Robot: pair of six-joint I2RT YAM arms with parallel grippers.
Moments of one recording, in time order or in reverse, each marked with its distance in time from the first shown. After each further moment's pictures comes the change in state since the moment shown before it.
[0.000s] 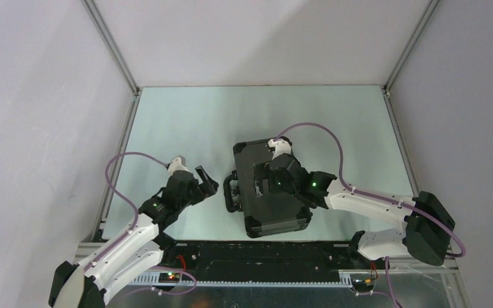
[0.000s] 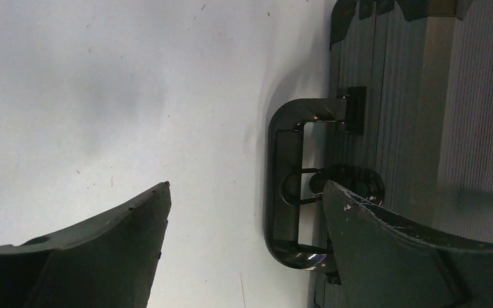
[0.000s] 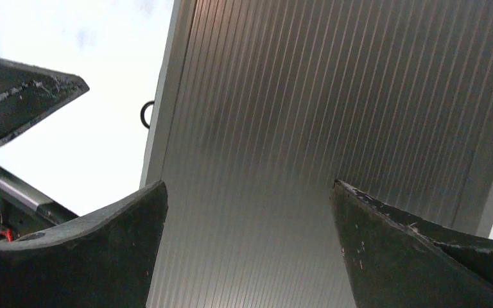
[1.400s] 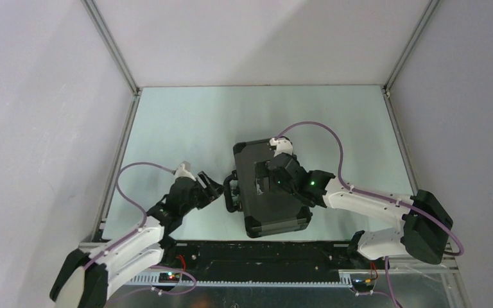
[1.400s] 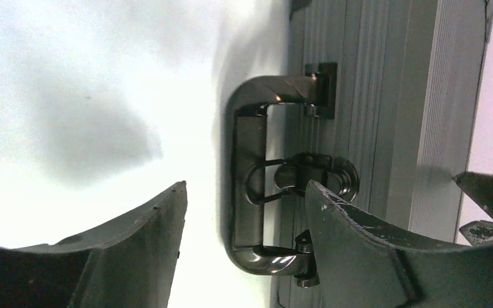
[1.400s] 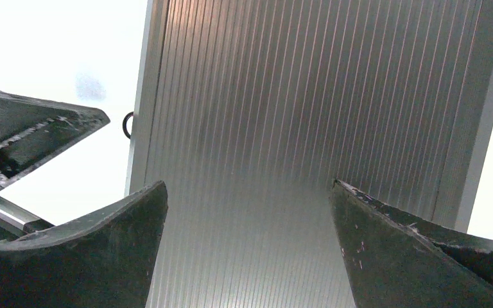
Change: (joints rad) left arm 0.001 0.122 -0.185 0.438 0.196 -0.140; right arm 0.008 0.026 0.029 -0.035 0.075 0.044
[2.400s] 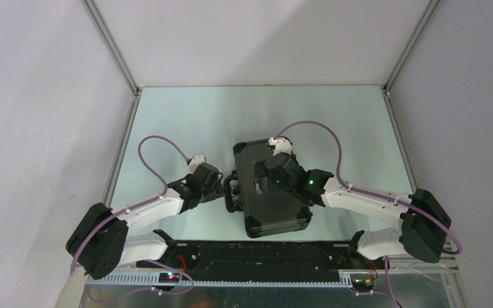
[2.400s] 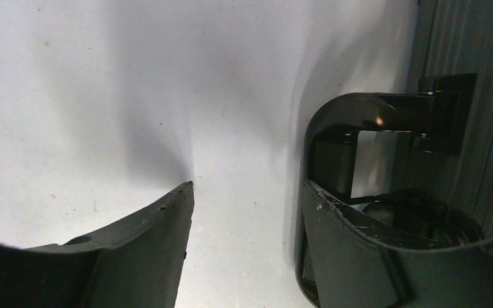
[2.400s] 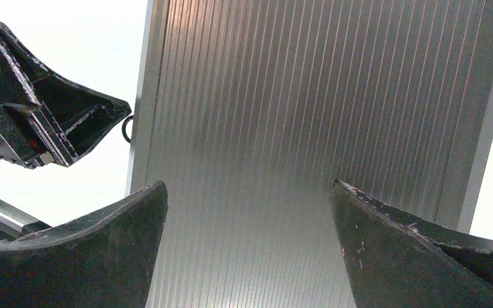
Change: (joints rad) left arm -0.117 0.347 0.310 -0.360 -0.290 0.175; right arm 0.000 0.016 0.013 -0.005 0.002 -0.001
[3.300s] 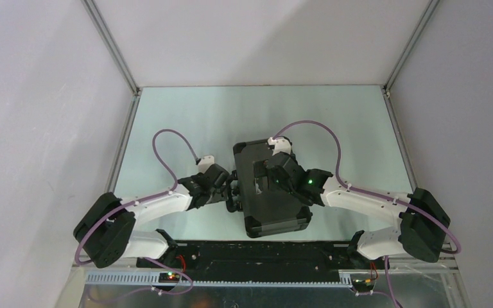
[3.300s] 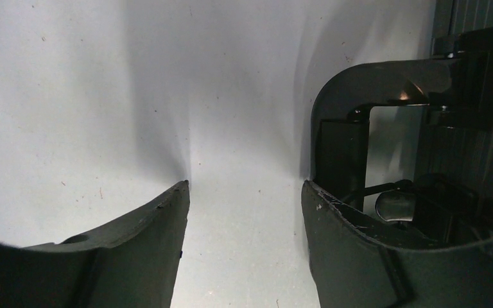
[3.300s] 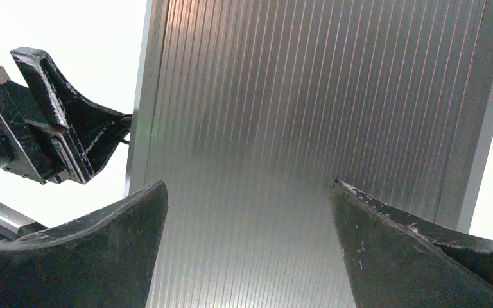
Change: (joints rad) left arm -0.100 0.095 0.082 -0.108 -0.095 0.025; right arm 0.000 0.010 0.008 -0.003 0.000 -0.008
